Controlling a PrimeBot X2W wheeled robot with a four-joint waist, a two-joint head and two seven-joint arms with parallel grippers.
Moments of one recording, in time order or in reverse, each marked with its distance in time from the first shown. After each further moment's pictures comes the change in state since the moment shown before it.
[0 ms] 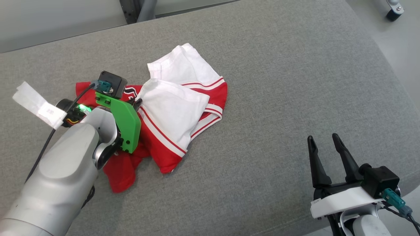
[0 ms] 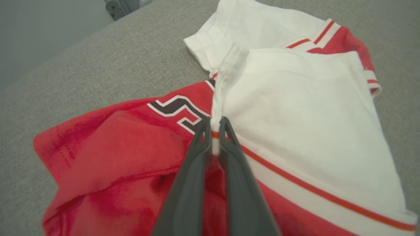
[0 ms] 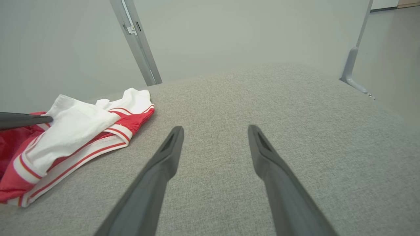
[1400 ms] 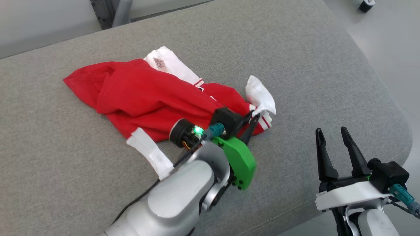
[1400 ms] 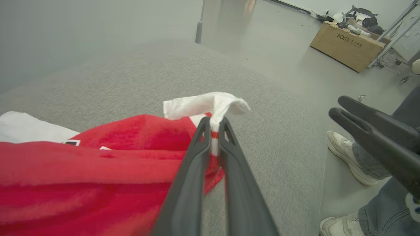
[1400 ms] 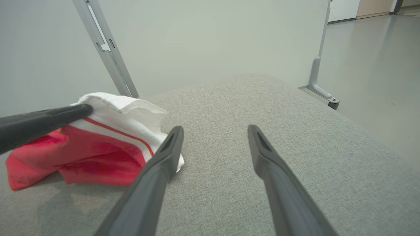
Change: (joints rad) left arm 0.096 -0.297 -0.225 -0.283 -0.031 0.267 -0.240; right arm -0.013 0.000 -0.037 -0.016 0.016 0.000 0.000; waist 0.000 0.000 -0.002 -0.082
